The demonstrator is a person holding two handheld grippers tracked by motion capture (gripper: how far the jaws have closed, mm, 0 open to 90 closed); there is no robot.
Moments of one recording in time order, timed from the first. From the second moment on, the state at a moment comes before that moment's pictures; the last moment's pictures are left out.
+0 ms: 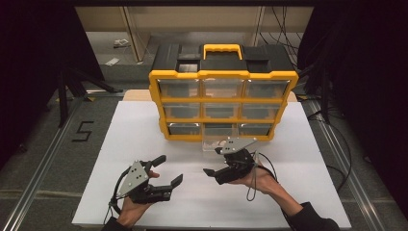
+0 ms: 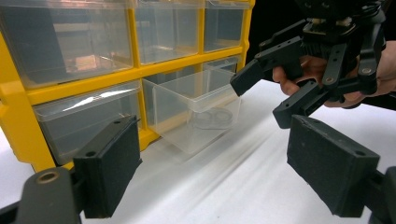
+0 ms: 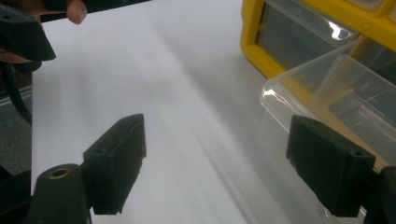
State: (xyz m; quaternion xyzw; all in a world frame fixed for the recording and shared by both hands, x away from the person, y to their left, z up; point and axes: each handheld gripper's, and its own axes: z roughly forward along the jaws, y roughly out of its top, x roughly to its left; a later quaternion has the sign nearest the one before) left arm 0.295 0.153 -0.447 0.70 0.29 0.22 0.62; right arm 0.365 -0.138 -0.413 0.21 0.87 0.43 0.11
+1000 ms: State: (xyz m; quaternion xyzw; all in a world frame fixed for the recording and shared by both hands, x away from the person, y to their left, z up) left arm 0.295 0.153 -0.447 0.70 0.29 0.22 0.62; right arm 0.363 -0.134 -0.435 0.21 0.88 0.41 0.09
